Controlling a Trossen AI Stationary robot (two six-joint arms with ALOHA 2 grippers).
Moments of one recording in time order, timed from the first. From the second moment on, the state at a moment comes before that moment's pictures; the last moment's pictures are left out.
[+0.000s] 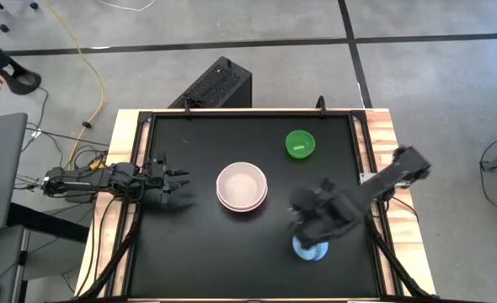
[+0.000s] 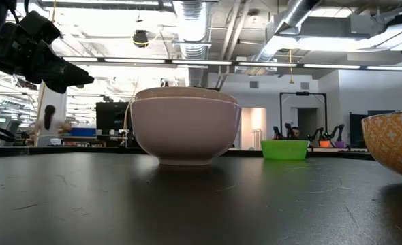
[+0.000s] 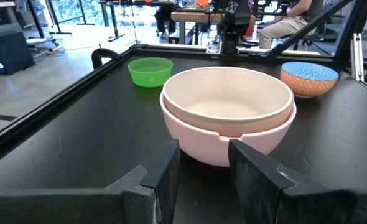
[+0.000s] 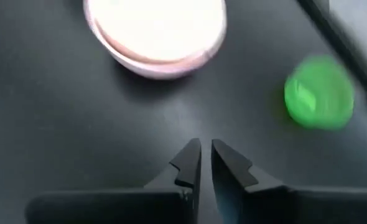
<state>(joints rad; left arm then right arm) -0.06 0.01 0.08 -0.17 -0.25 -0.05 0.58 1.62 1.66 -1.46 0.62 1.10</state>
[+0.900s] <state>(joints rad) -0.06 0.01 0.08 -0.17 -0.25 -0.05 0.58 1.52 1.10 -1.00 0.02 1.42</state>
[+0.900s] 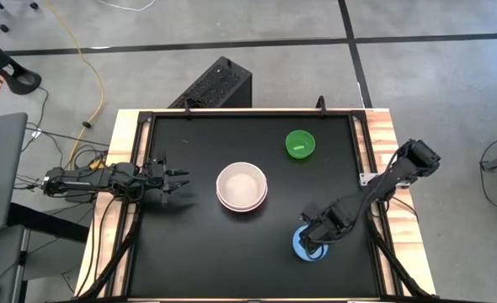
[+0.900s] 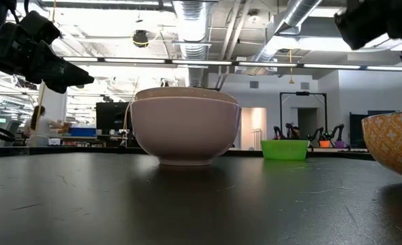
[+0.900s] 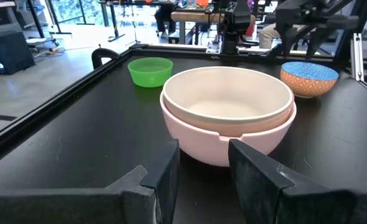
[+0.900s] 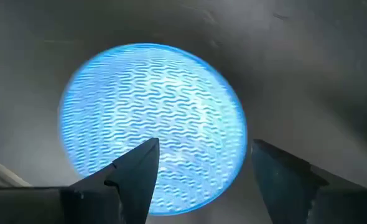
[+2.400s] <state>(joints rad) -0.06 0.01 0.08 -0.17 -0.25 -0.05 0.23 1.45 1.26 -0.81 0.04 1.03</state>
